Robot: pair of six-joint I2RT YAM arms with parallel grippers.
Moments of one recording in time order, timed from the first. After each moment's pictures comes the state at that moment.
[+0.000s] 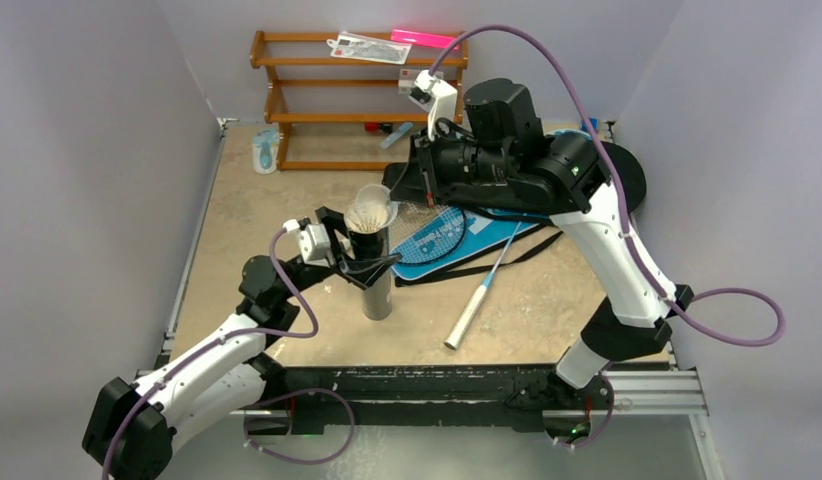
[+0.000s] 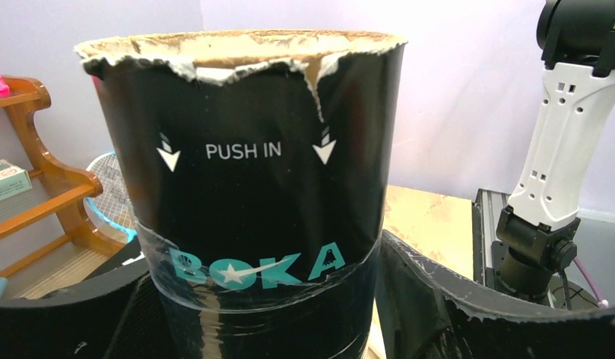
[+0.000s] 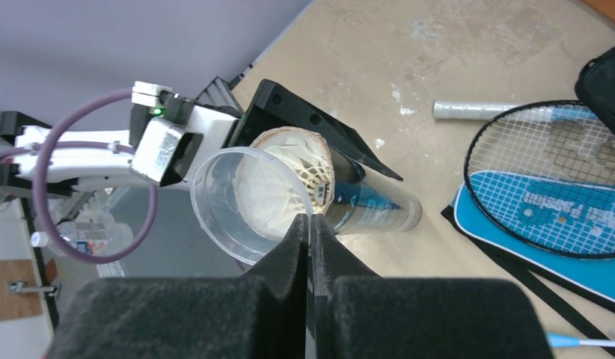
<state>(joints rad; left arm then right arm) -0.58 0.84 0.40 0.87 0.54 -0.19 0.83 1.64 2.30 -1.14 -0.33 0.36</state>
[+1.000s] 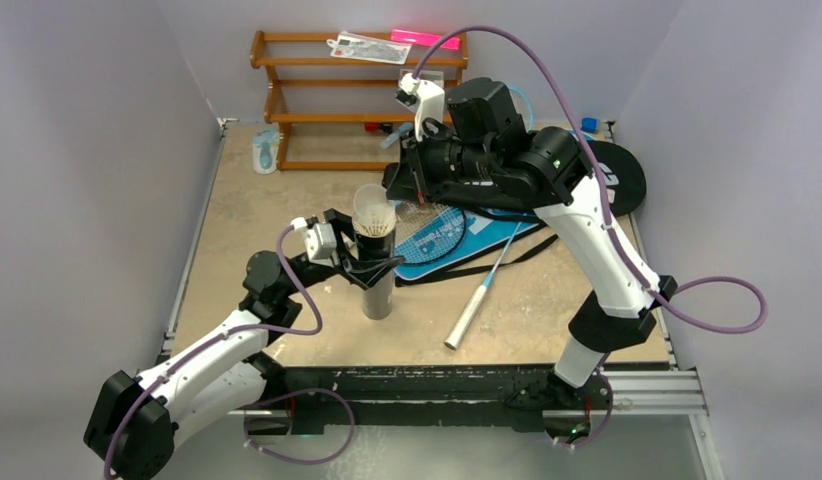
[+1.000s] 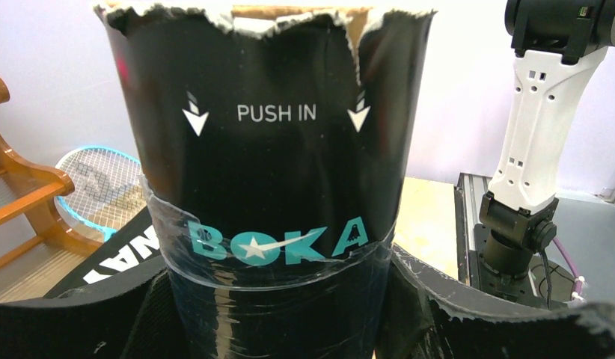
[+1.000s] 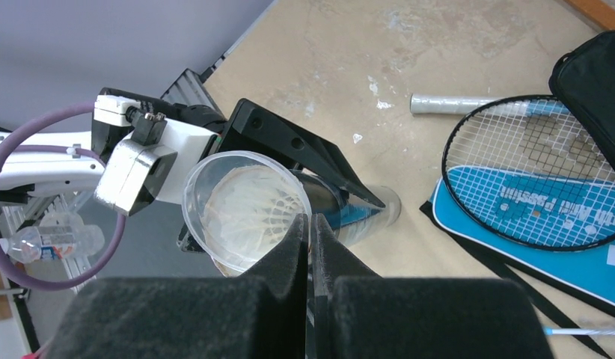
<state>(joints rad) -0.58 0.88 0.42 0.85 0.61 -0.19 0.86 1.71 2.37 -1.20 -0.26 0.32</state>
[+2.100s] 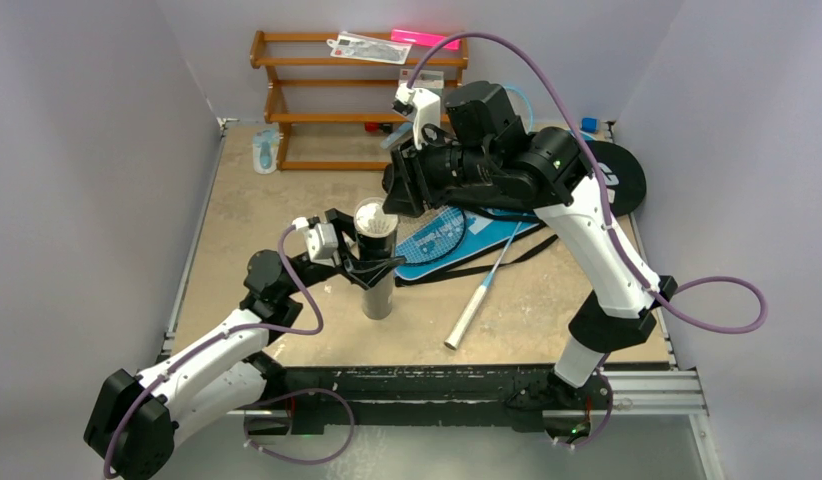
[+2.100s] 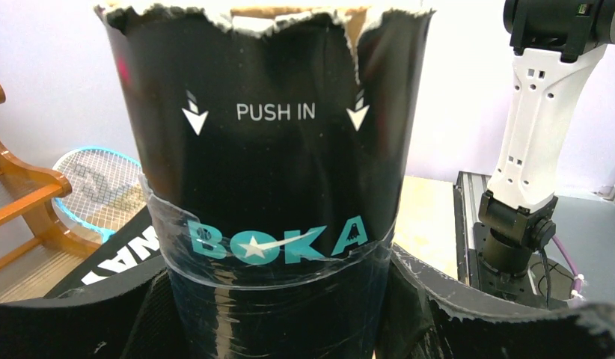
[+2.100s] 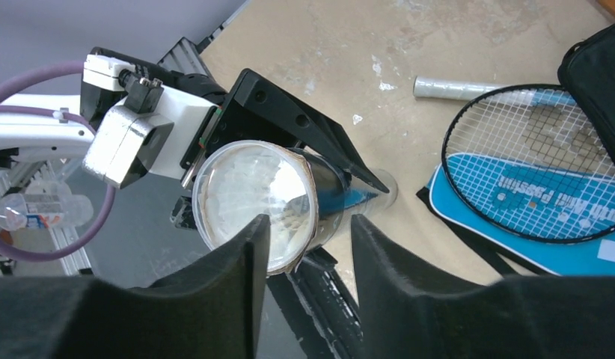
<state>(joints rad) -0.58 0.89 0.43 0.85 0.61 -0.19 0.86 1.71 2.37 -1.25 -0.30 0.25</state>
